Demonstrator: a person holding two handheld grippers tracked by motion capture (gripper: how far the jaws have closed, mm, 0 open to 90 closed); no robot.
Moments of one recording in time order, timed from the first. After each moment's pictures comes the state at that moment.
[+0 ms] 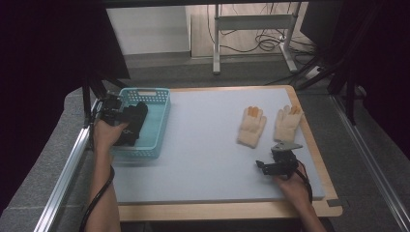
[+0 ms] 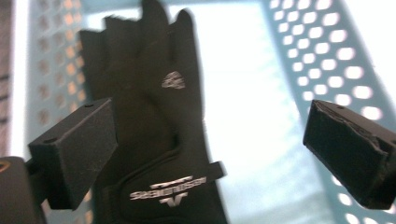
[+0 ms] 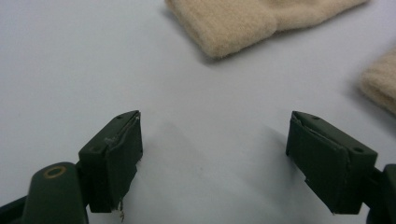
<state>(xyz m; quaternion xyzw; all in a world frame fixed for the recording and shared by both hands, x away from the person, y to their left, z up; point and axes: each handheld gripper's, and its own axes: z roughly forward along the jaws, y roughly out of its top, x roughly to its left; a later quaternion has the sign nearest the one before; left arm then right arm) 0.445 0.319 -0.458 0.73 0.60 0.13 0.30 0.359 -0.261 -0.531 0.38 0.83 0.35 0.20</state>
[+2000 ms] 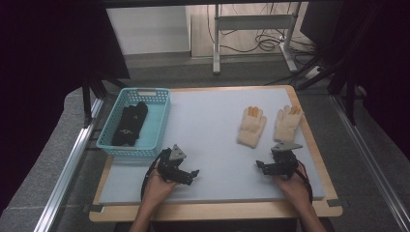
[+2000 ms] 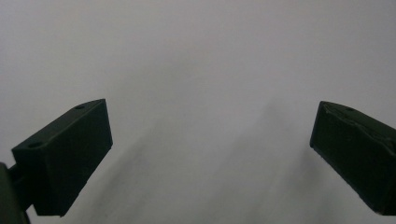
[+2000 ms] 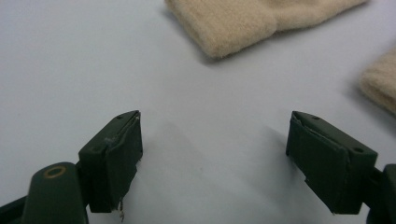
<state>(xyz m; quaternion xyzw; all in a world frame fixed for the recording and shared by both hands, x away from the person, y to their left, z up) 0.316 0.129 -0.540 0.84 0.37 0.16 0.36 0.359 -0.261 -0.531 0.38 0.83 0.35 0.20</state>
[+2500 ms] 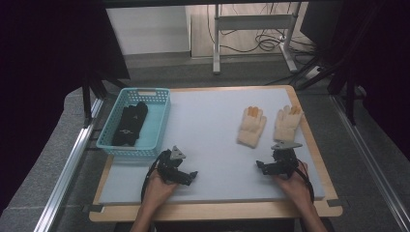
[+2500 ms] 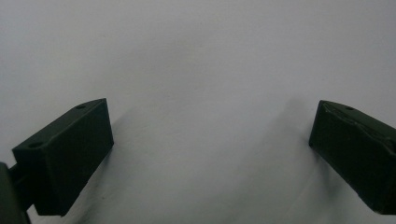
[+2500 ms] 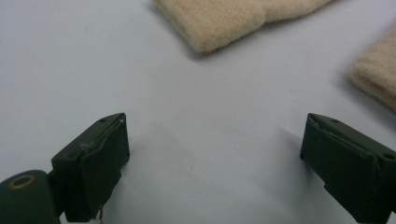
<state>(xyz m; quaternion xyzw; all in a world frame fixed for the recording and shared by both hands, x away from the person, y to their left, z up) 0.321 0.131 -0.549 0.84 0.39 0.13 0.35 0.362 -0.261 -0.532 0.40 0.83 0.34 0.20</state>
